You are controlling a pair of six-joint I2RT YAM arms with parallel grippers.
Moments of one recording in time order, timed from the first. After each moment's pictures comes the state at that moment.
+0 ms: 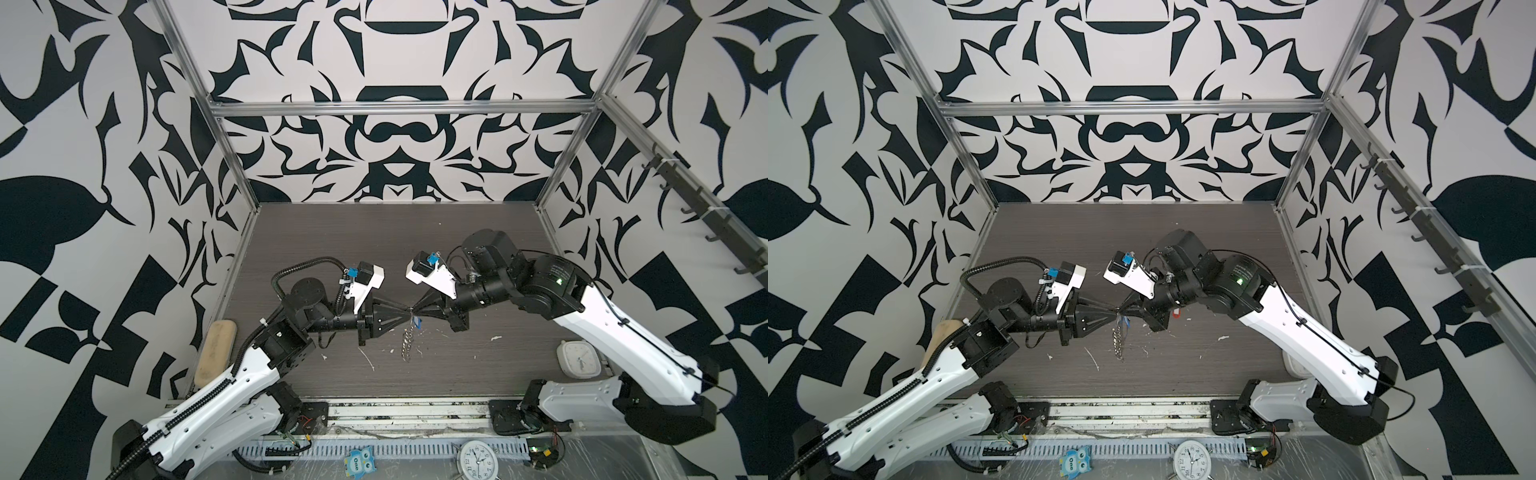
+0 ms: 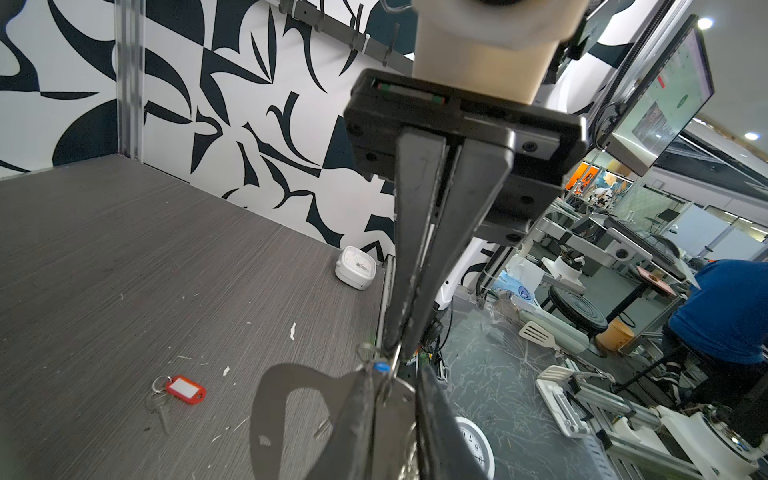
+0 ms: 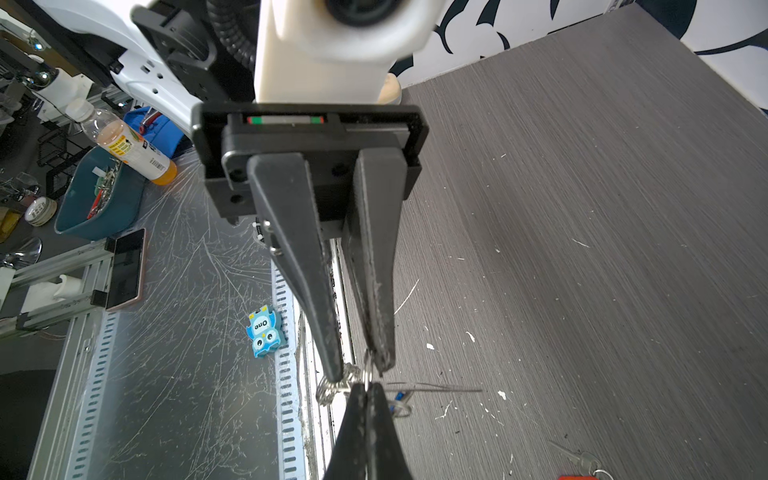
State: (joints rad) left arm -0.79 0.82 0.68 0.14 0.78 -0.40; right arm 0.91 1.25 1.56 -1.05 -0.51 -0.14
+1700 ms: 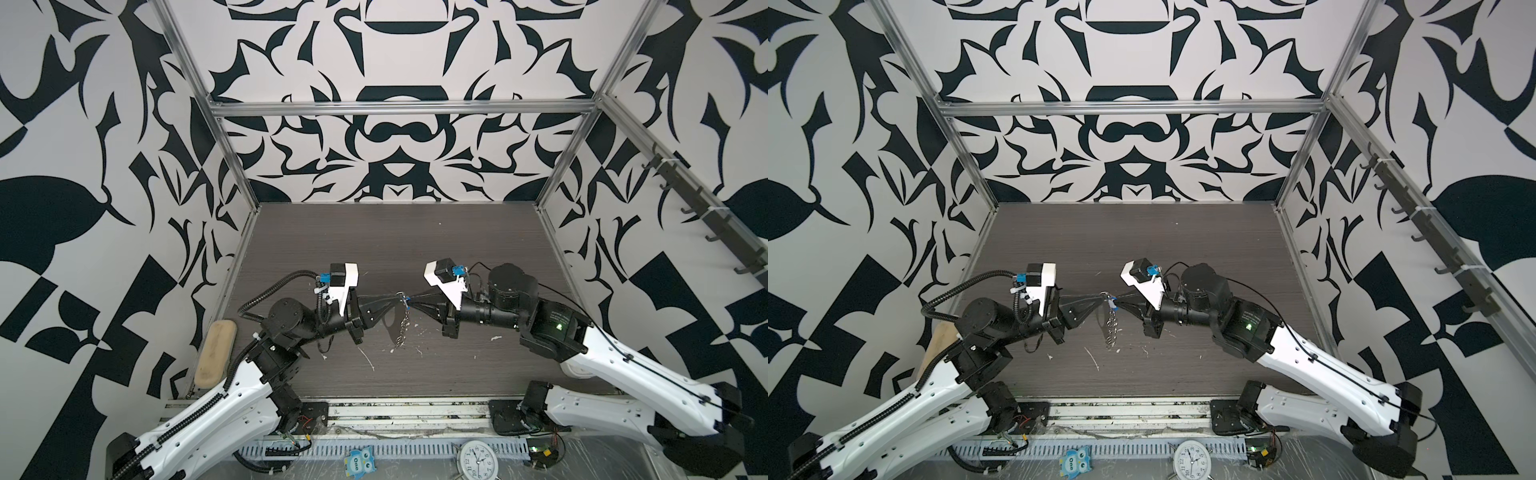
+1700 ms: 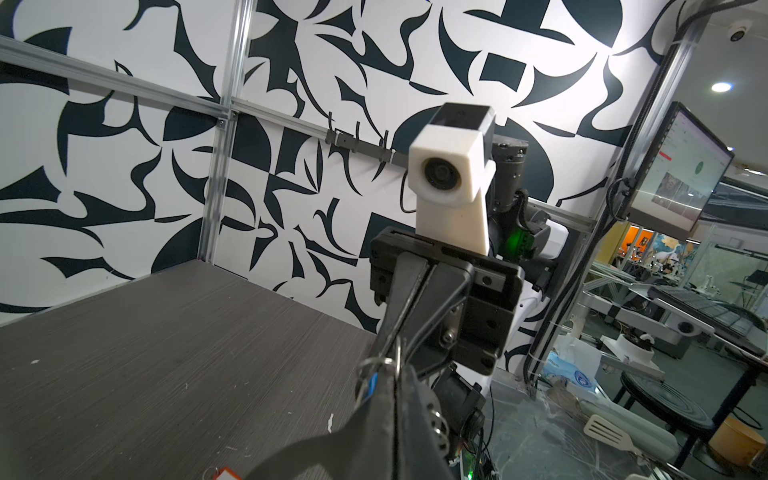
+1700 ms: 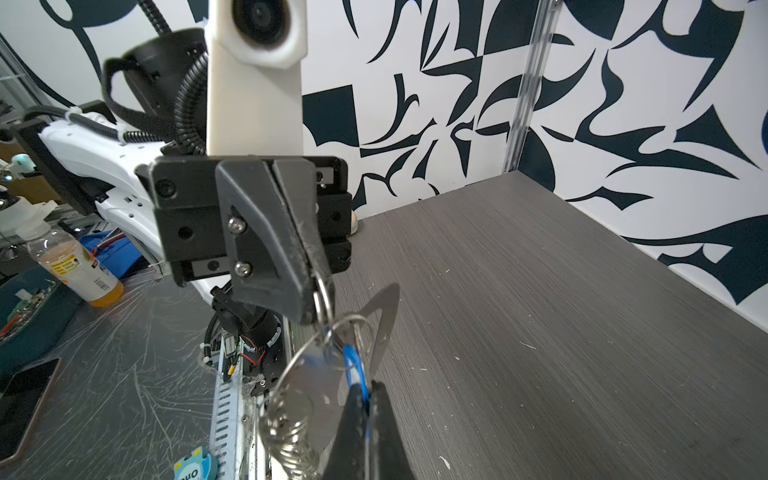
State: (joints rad) left arm -0.82 0.70 0.57 0.43 0.54 -0.46; right arm 0.98 0.97 1.04 -0.33 -0.33 0.03
